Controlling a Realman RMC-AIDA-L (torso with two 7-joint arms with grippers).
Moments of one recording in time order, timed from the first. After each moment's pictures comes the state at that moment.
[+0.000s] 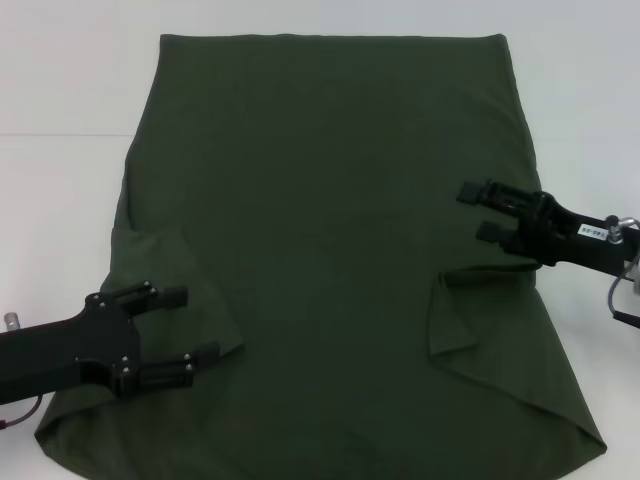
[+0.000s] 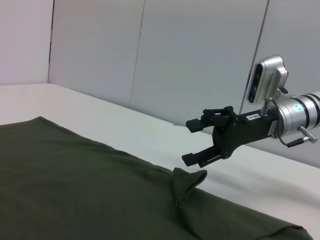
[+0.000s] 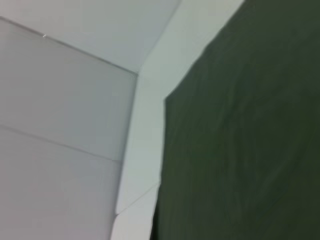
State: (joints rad) left arm -0.39 -2.15 0.42 0.82 2.14 1.74 -1.26; right arm 0.65 2.03 -0.51 -0.36 -1.93 -1.24 2.19
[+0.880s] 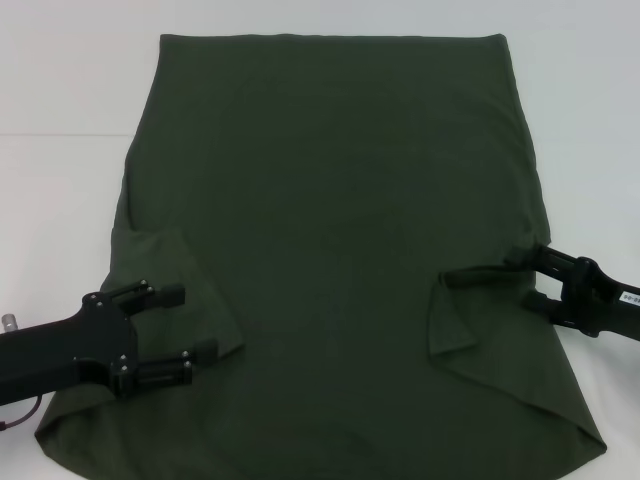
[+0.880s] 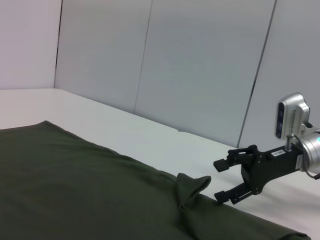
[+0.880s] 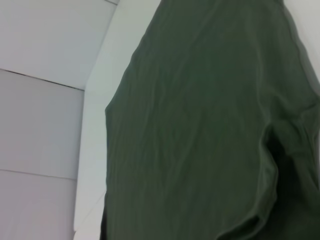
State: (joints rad) left arm -0.38 -2.15 0.42 0.81 2.12 1.74 -1.26; right arm 0.52 2.03 -0.53 -0.35 -1.95 -1.19 2.27
